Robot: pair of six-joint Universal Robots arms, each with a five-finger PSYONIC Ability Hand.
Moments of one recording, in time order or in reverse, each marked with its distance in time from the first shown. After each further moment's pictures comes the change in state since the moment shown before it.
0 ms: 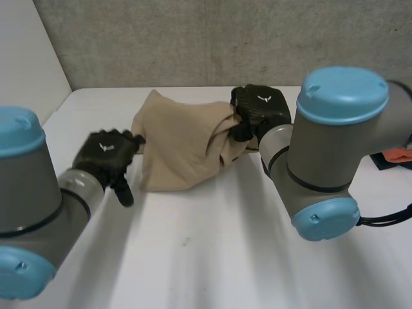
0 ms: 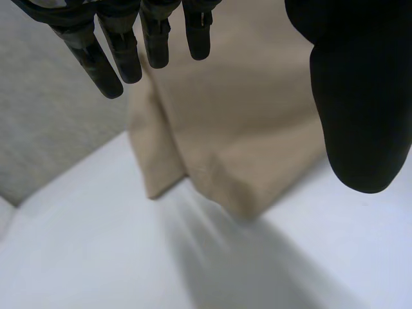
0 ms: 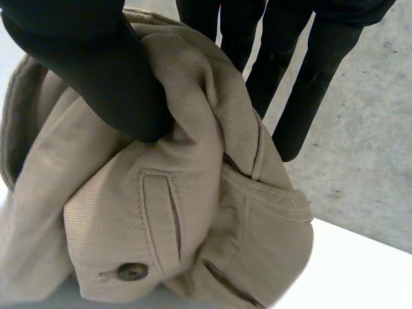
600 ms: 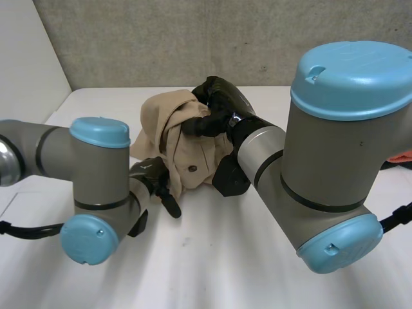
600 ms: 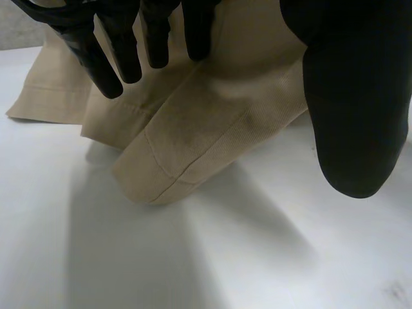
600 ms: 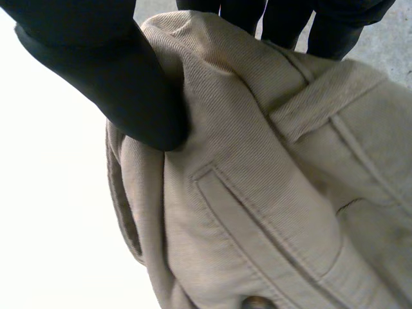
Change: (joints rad) left arm -0.111 -0.408 0.362 -0.150 -0.029 -0.455; right arm 0.105 -0.092 -0.007 0.126 -0.067 0.709; left_hand 0.026 0.018 0.017 0.019 0.015; right_hand 0.000 0.000 0.000 0.002 0.000
